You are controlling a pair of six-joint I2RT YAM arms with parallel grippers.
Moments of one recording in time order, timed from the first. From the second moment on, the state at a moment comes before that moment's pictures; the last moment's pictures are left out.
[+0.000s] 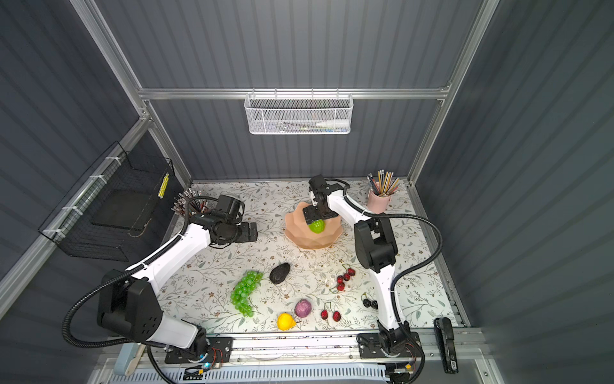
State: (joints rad) left arm -0.38 1.51 1.18 -0.78 0.00 -0.37; right arm 0.45 2.18 1.88 -0.86 -0.02 0.09
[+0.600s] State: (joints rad) left arm -0.58 1.68 1.31 -0.86 0.05 -0.32; right arm 0.47 1.51 1.22 -0.66 -0.03 0.22
